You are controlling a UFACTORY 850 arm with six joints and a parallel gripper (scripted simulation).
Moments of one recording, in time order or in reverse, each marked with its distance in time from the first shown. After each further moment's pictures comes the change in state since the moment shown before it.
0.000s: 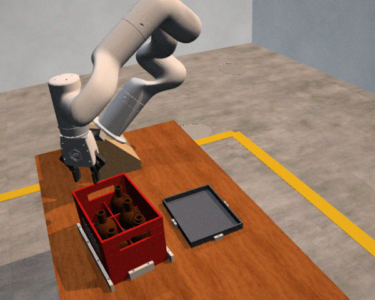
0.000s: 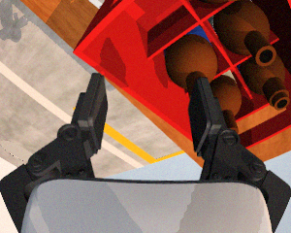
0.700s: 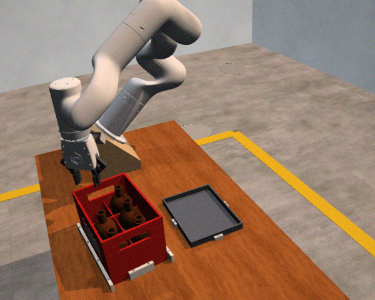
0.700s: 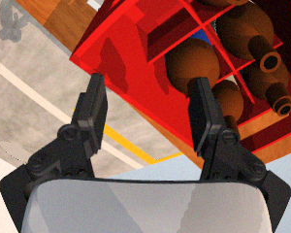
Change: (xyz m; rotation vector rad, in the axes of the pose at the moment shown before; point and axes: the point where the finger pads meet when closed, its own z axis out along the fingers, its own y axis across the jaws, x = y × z) arm 0.000 0.000 0.011 0.000 0.000 0.000
